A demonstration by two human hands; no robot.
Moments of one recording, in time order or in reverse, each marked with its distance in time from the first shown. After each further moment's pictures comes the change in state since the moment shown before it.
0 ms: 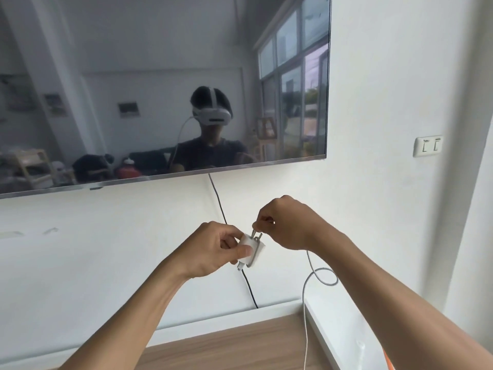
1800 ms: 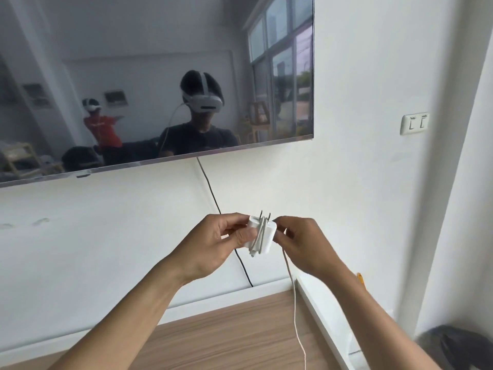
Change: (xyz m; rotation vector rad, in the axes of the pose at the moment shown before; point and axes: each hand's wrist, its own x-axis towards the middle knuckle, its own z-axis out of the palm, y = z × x) left_hand -0.028 0.032 0.034 -0.351 -0.031 0.075; right_hand -0.072 0.033 0.049 0.467 0.246 0.082
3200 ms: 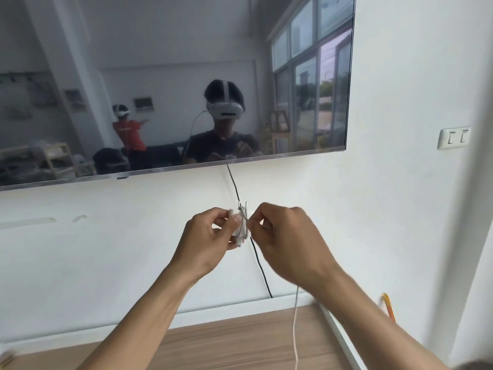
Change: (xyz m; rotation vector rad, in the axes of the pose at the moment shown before) left_hand -0.019 -0.007 -0.043 0.032 0.515 -0.086; right_hand 0.014 -0.100 0.029 -0.136 0.056 -0.189
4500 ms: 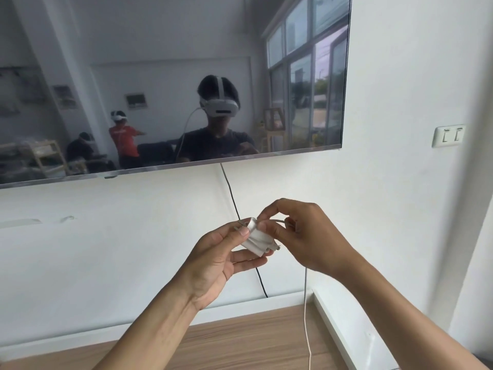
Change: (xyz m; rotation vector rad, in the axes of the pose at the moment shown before) left_hand -0.010 -0.007 0.022 -0.638 -0.319 -0.238; right_hand 0.008 0.035 -0.025 0.146 -0.122 0.008
